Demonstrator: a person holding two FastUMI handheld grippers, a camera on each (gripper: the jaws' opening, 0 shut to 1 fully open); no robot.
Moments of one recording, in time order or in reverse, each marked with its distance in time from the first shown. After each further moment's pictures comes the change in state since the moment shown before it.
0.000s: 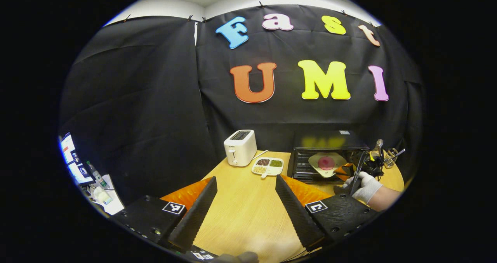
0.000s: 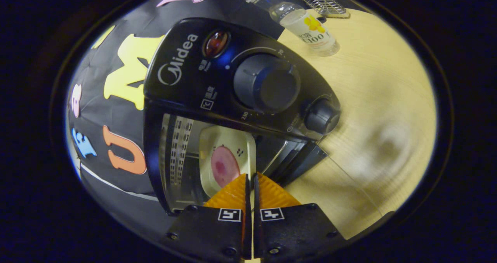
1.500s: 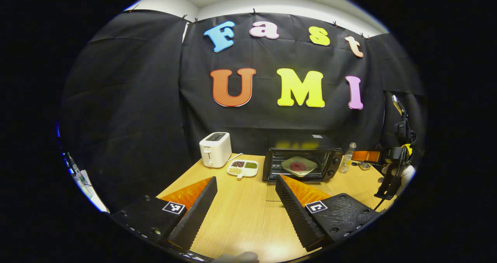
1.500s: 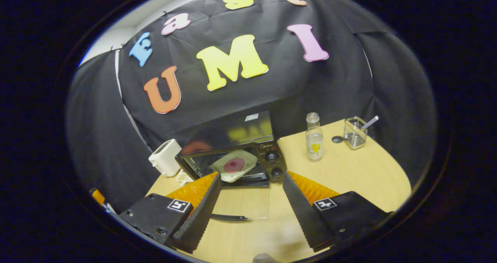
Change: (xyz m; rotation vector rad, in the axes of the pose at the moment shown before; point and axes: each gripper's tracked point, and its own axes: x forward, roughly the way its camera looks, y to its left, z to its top) left arm -0.009 -0.030 -0.027 -0.030 -0.061 -0.255; right arm -0.260 0.017 0.028 -0.903 -0.272 -0.033
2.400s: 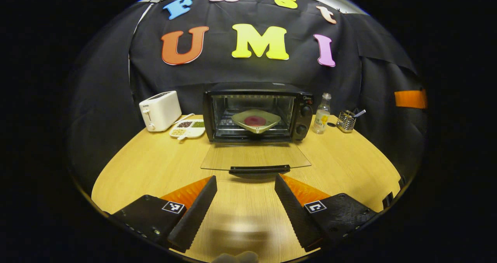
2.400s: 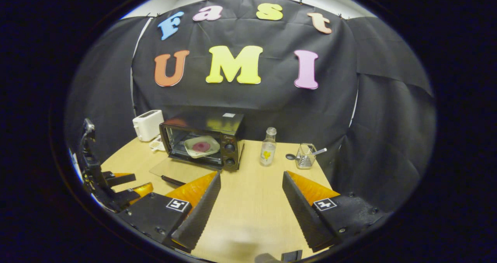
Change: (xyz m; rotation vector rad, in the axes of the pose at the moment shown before) left arm 0.077 -0.144 -0.148 0.066 0.252 -0.210; right arm -0.103 -0.087 0.005 -0.293 -0.004 -0.141
